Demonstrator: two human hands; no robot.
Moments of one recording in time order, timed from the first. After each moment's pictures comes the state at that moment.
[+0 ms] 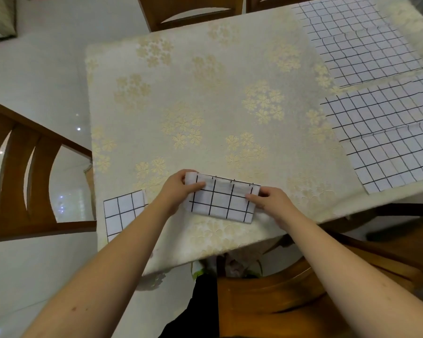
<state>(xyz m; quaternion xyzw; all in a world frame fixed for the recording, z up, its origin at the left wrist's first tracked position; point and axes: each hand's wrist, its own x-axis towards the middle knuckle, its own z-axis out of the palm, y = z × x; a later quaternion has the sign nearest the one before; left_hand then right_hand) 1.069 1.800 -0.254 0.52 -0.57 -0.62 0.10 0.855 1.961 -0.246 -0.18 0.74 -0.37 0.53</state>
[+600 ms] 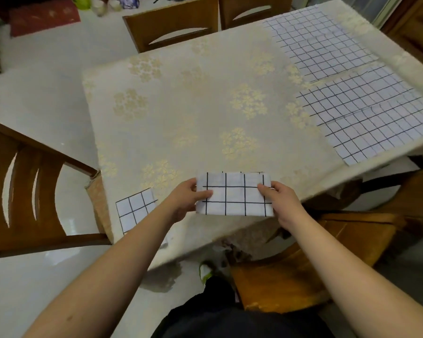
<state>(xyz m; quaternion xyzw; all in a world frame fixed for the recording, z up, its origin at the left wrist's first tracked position) 1.098 1.842 -0.217 0.46 -0.52 -0.72 -0.01 0.911 2.017 -0.199 -0.06 0.73 -0.51 0.45</state>
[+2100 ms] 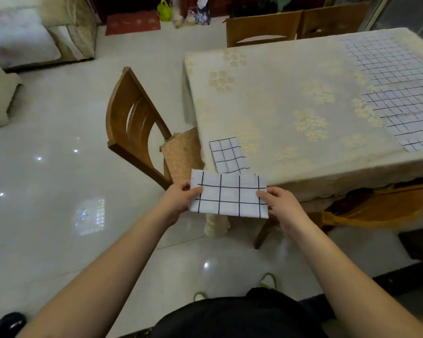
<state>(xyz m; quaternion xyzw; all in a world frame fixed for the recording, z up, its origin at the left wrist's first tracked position) 1.441 1.943 -0.153 0.56 -0.50 -0.65 0.15 1.218 2.076 -0.160 -0.21 0.72 -0.46 0.47</state>
